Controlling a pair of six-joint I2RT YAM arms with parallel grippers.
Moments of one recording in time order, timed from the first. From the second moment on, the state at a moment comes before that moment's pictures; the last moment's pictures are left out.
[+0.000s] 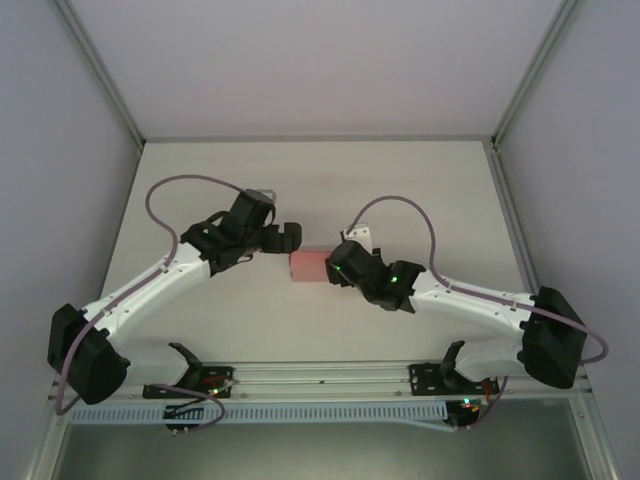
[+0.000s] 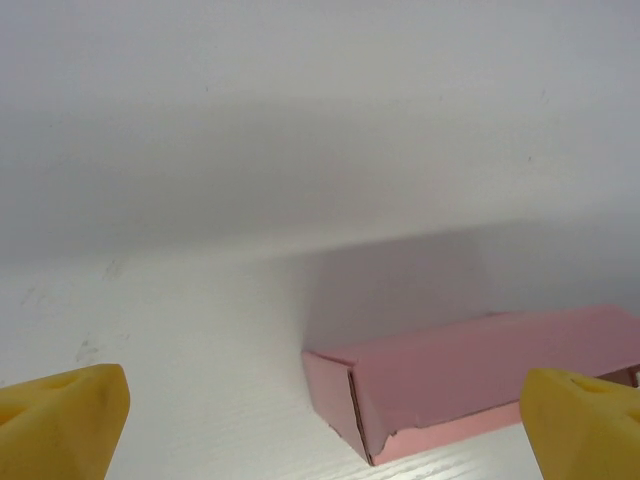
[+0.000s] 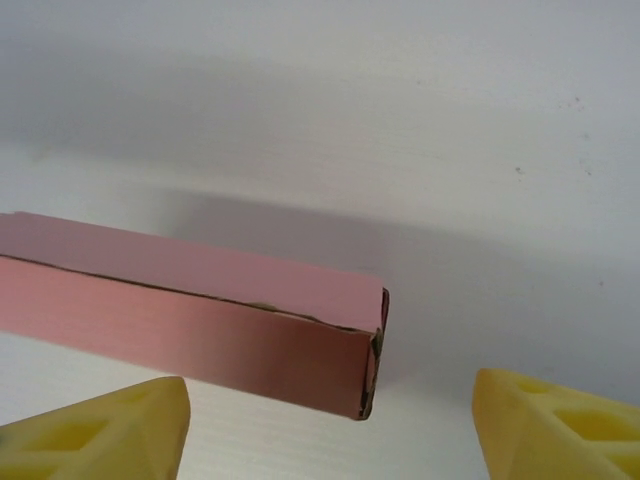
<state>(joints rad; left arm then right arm) -0.69 1.27 1.06 -0.62 -0.12 -0.52 1.03 1.27 0.84 -0.43 0.46 0.62</state>
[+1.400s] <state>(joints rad) -0.54 1.30 0.67 -0.13 0.33 -0.63 0.78 1.33 0.73 -0.18 0.21 0.75</state>
